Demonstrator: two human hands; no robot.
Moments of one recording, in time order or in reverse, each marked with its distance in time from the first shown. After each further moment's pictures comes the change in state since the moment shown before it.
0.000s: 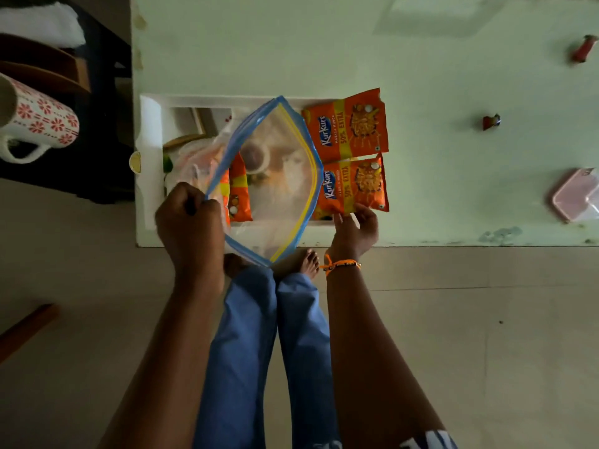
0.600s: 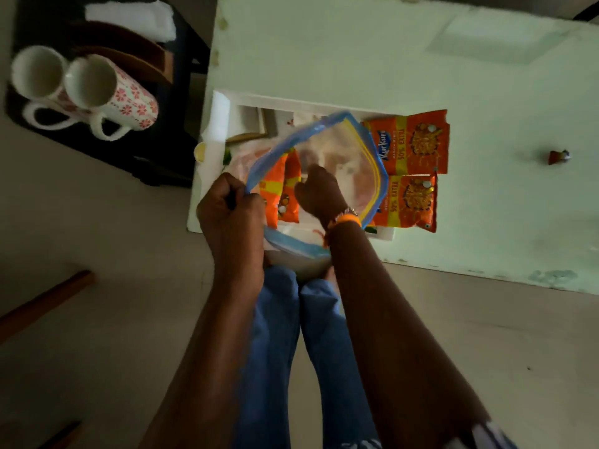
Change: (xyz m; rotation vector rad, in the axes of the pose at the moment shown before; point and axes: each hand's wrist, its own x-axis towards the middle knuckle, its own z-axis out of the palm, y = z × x) left_hand 0.000 0.017 -0.031 -0.272 0.062 -0.052; right_hand -0.090 -0.028 0.096 -1.234 -0.999 -0.558
